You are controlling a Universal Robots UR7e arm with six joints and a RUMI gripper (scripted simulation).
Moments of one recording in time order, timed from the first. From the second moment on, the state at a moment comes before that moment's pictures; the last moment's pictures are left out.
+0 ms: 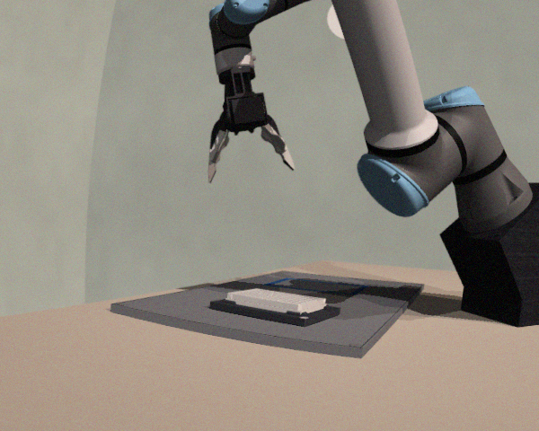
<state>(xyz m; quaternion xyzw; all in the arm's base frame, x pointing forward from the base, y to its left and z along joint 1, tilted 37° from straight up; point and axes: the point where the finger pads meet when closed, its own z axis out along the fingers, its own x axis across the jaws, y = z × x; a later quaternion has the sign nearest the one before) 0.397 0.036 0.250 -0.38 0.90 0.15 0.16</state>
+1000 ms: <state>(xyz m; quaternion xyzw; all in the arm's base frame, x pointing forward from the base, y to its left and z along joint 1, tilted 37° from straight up) 0.346 0.136 0.223 -0.52 0.81 0.10 0.23</state>
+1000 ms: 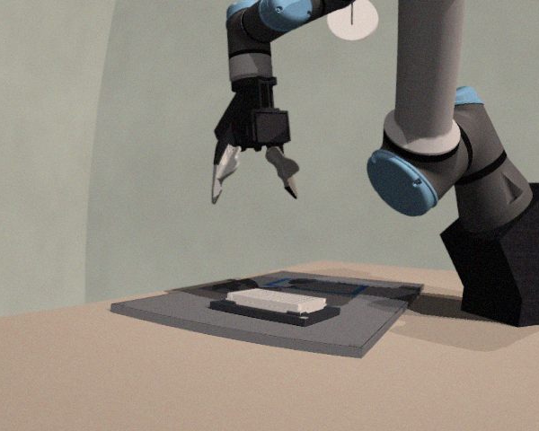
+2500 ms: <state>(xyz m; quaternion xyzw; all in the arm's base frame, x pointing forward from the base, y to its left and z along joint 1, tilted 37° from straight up) 0.278 0.234 0.166 -0.68 0.66 0.02 0.32</state>
